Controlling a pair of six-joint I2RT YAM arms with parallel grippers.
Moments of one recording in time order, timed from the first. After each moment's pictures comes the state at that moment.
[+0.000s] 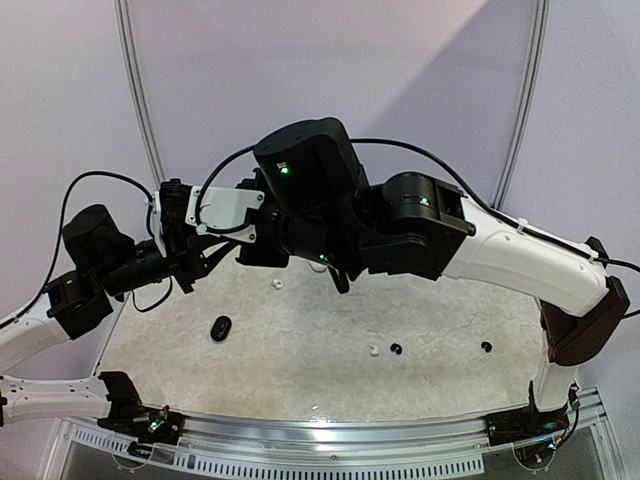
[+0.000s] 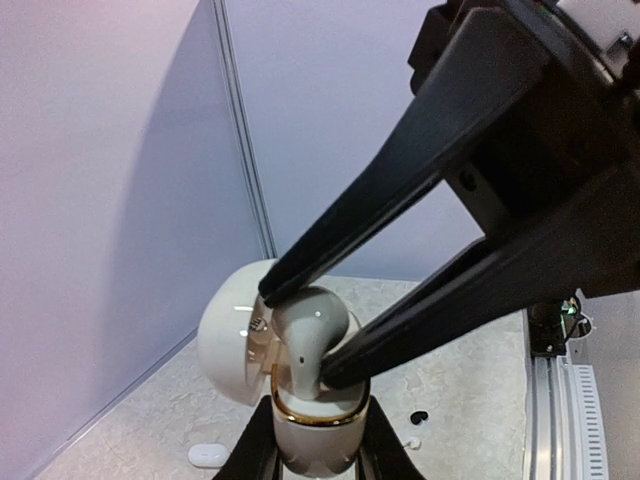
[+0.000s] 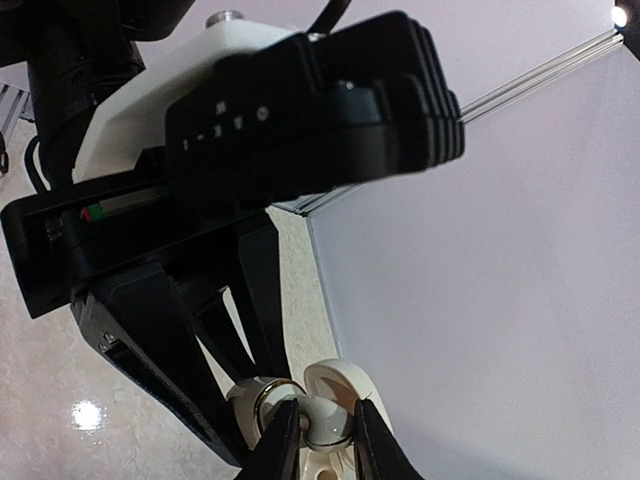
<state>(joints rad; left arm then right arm) -0.80 0.77 0.72 0.14 0.32 0.12 1.41 1.95 2.22 -0.59 0.51 -0.72</state>
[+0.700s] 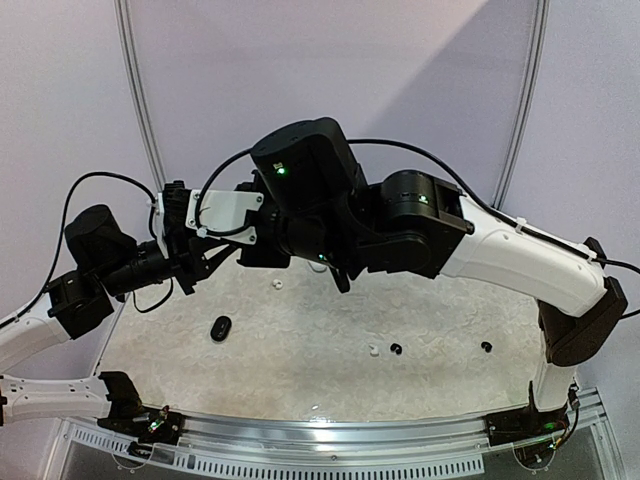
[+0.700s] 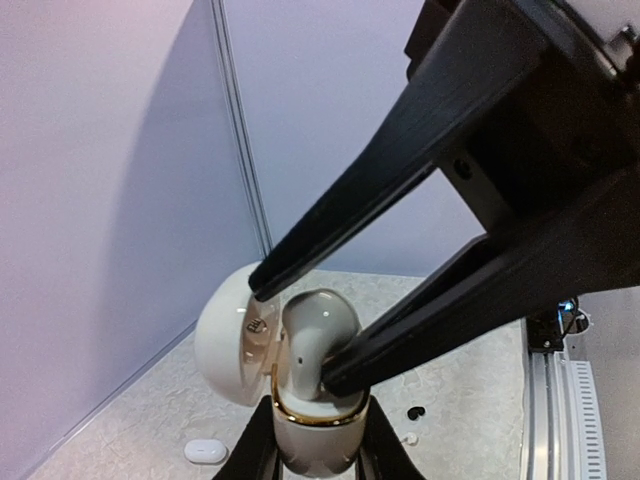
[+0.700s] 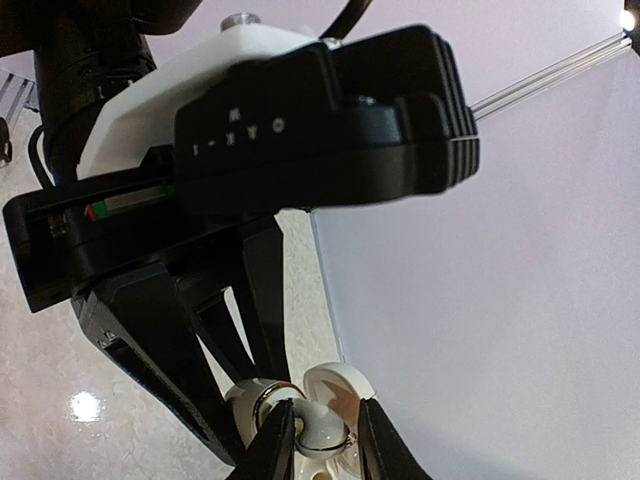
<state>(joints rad) -0.80 0.77 0.72 0.13 0.33 0.12 1.41 1.97 2.25 -0.63 0.51 -0.73</state>
